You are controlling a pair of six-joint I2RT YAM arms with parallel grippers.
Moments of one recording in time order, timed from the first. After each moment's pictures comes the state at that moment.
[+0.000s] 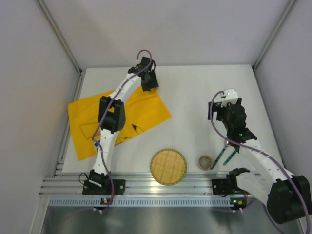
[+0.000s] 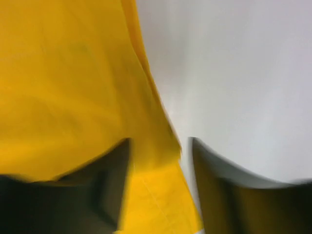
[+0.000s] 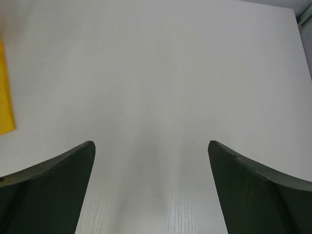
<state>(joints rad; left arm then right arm) -0.35 2.41 2.21 -0.77 -0.09 -0.57 0.25 0.97 0.53 0.17 0.17 -0.03</state>
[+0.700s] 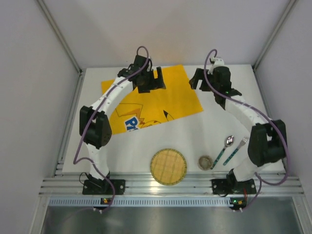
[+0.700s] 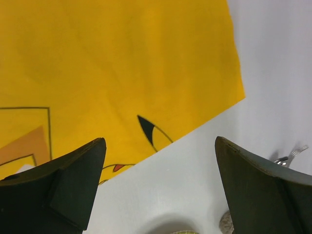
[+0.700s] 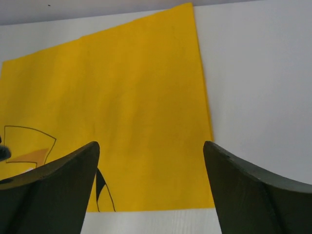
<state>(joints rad) -0.44 2.01 1.90 -0.68 0.16 -0.55 0.25 1.54 1.14 0.04 -0.08 0.30</state>
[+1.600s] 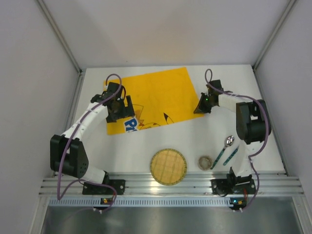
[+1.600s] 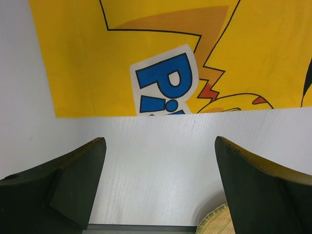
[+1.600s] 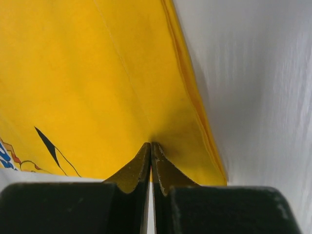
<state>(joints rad) -0.27 1.48 1.19 -0.79 -0.09 -0.51 0.17 1.99 1.29 -0.34 -0.30 0.52</state>
